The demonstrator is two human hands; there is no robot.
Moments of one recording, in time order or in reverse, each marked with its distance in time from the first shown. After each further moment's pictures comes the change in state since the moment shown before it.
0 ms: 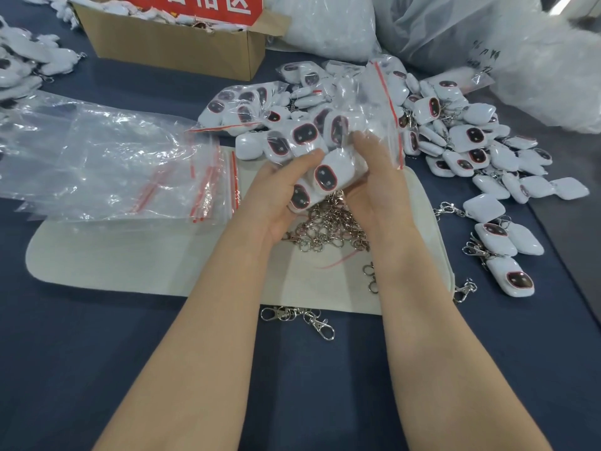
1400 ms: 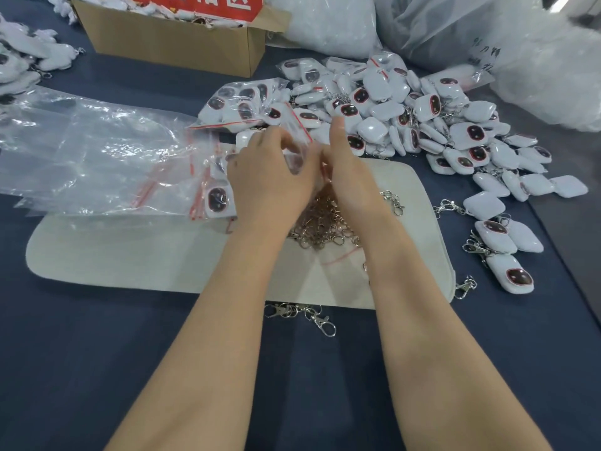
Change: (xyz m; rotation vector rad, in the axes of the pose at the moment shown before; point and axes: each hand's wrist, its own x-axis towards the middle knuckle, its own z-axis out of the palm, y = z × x) left_hand -0.010 0.006 0.004 1.206 0.494 0.554; right_hand -0.012 0.005 0.024 -0.958 -0.123 -0.058
